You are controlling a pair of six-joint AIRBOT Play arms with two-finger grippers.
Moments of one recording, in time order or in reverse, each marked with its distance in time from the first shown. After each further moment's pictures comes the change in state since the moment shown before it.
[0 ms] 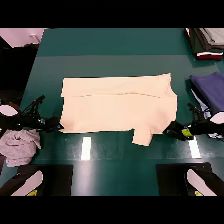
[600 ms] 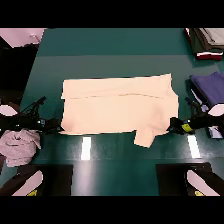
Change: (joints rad) left arm 0.000 0.024 0.000 0.009 -0.072 0.007; right arm 0.049 -0.048 0.114 -0.106 0.059 0.002
